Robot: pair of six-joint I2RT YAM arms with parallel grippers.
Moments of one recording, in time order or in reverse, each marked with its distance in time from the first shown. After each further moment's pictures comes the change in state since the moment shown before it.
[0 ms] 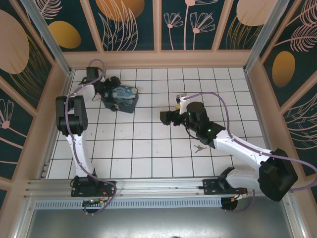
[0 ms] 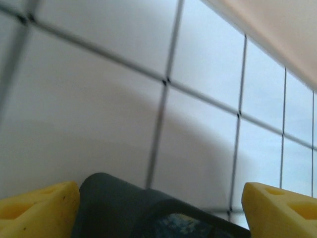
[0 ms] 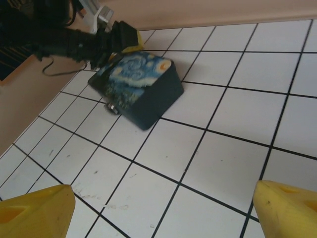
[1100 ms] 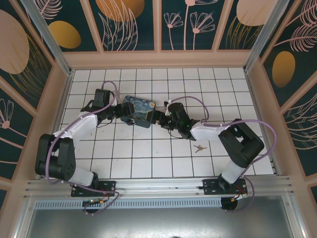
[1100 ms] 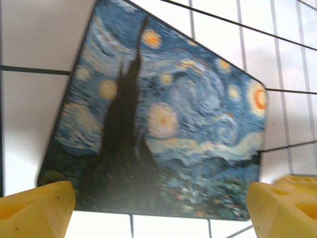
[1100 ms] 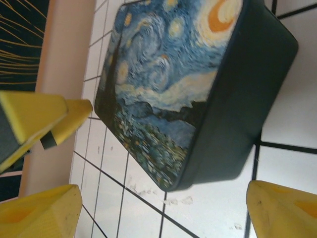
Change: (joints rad) left arm -0.233 -0.698 -0.634 -0.077 -0.006 0.089; right arm 0.047 0.474 0.089 0.281 -0.208 0.556
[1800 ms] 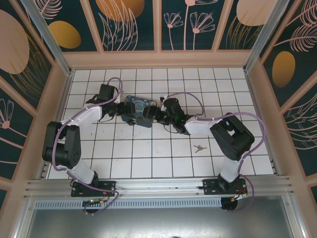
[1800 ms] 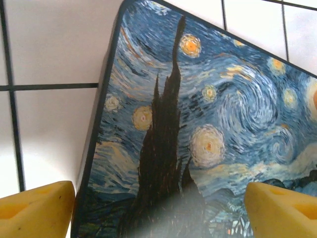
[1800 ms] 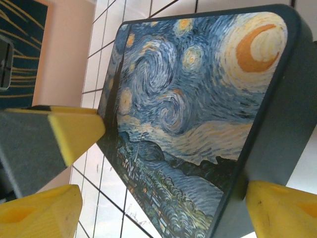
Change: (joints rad) left arm -0.022 0.169 0.133 -0.076 -0.075 0.113; right arm -0.026 0.122 0.122 -0.003 -0.003 -0.001
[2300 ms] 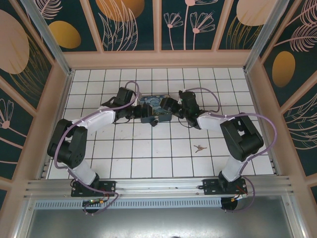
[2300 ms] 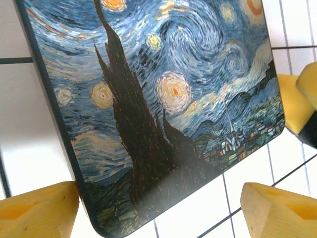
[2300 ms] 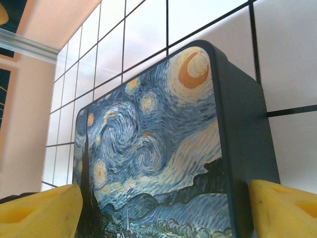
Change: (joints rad) left arm -0.214 0.038 0.006 0.122 0.043 -0.183; right arm -0.196 -0.075 -0.051 -0.083 0.030 -0.082
